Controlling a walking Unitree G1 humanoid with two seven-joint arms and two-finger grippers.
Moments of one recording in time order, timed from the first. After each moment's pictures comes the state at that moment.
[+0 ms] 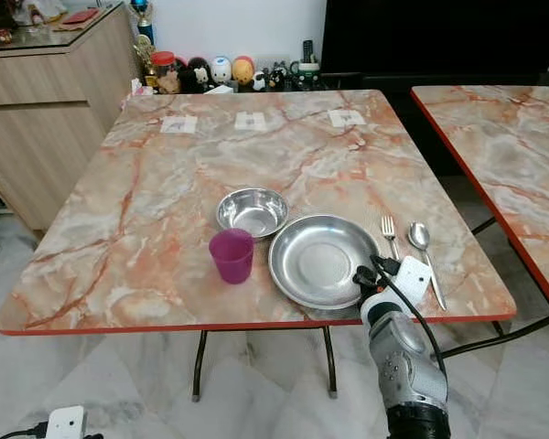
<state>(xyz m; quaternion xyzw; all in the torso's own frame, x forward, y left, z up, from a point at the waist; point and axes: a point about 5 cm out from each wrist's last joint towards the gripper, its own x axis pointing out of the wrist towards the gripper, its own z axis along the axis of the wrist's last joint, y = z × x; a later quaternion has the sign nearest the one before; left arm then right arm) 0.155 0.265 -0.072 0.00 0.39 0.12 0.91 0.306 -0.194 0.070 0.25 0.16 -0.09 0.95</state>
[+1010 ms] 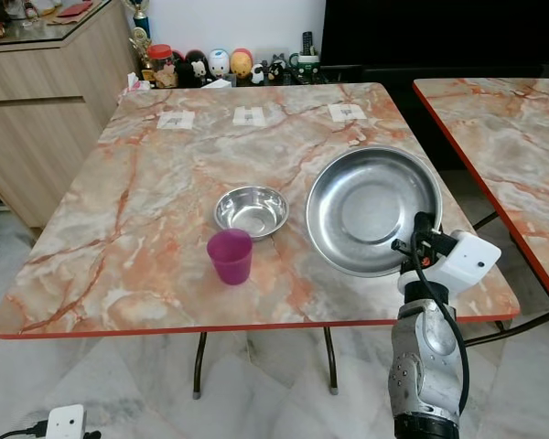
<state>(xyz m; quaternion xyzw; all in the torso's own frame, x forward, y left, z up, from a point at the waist) 0.157 0.264 -0.070 0.02 0.37 0.15 0.92 0.299 -0.208 0.134 0.19 -0.11 -0.10 0.97</state>
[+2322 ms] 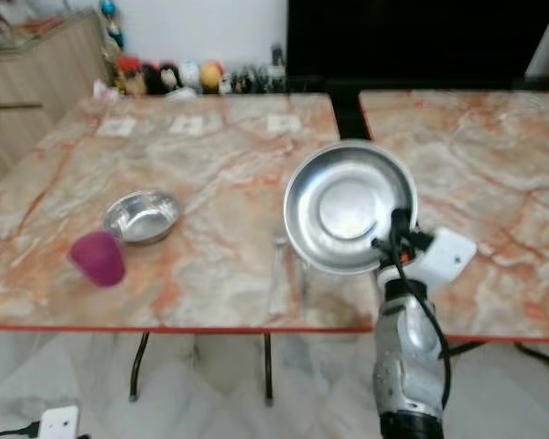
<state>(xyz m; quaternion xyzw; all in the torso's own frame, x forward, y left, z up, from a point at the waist) 0.151 0.262 -0.074 0.03 0.39 0.15 0.91 0.297 -0.211 0.126 0.19 -0.10 -0.11 0.97</state>
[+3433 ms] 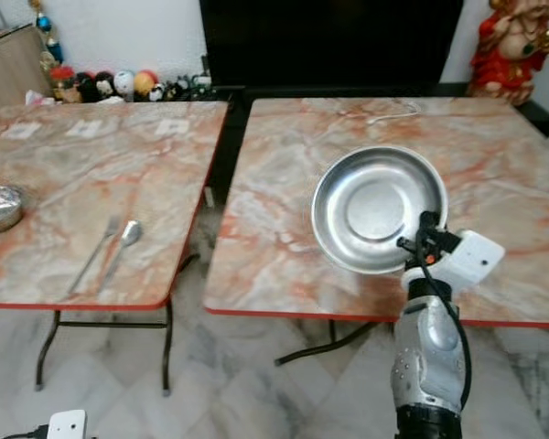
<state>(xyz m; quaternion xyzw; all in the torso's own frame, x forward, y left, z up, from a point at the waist) 0.151 0.270 -0.072 0.04 0.39 0.16 0.91 0.306 -0.212 0.130 0.19 -0.10 -0.12 0.97</state>
